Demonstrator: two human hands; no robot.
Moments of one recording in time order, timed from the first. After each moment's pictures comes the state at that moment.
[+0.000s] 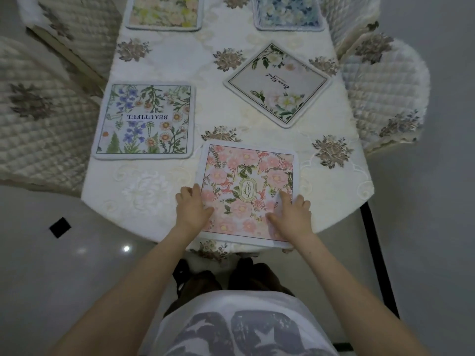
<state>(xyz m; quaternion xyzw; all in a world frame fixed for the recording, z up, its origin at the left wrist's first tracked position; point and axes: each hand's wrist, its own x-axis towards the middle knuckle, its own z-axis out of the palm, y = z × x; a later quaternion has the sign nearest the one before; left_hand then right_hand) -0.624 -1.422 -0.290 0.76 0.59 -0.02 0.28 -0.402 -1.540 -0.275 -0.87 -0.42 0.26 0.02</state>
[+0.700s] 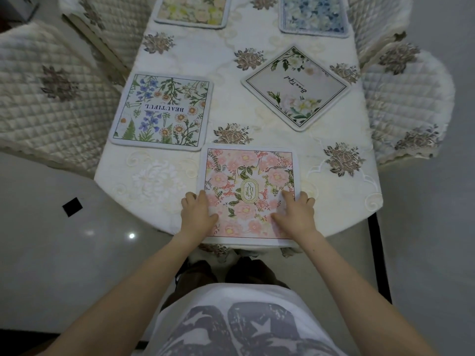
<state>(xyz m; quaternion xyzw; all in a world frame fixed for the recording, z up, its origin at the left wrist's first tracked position) -0.625 -1.456 -0.300 0.72 0.64 -0.01 0.28 -0.387 -1.532 -0.280 -0.84 -0.47 0.25 0.03</state>
